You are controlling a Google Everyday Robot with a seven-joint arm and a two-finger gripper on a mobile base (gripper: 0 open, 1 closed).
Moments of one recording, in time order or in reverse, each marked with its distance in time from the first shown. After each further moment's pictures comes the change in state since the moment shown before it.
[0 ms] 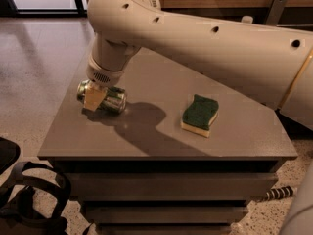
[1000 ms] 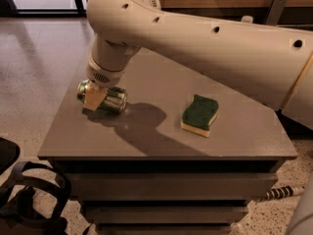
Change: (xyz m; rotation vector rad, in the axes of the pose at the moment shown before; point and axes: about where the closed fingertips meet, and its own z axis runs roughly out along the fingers) arm 0.000 0.002 -0.003 0.004 0.003 -0.003
